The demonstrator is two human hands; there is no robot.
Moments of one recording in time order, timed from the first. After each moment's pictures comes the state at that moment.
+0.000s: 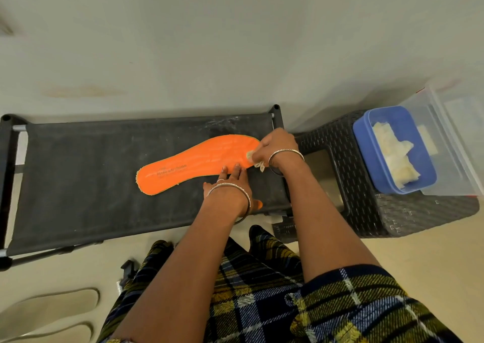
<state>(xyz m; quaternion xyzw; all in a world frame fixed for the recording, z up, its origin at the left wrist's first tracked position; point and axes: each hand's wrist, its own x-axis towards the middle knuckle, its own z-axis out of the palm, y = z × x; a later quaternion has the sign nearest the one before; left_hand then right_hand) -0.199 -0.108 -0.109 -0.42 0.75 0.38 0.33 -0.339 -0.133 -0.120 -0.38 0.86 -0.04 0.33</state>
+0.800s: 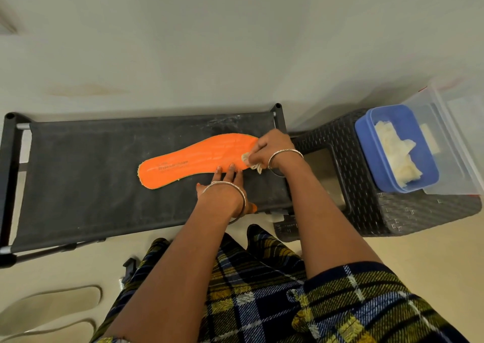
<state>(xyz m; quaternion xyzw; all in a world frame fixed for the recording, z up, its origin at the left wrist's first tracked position) -0.186 -0.110 -0.134 -0.41 0.76 0.36 0.36 -0.338 -0.129 -0.118 -0.42 0.82 -0.06 0.38</state>
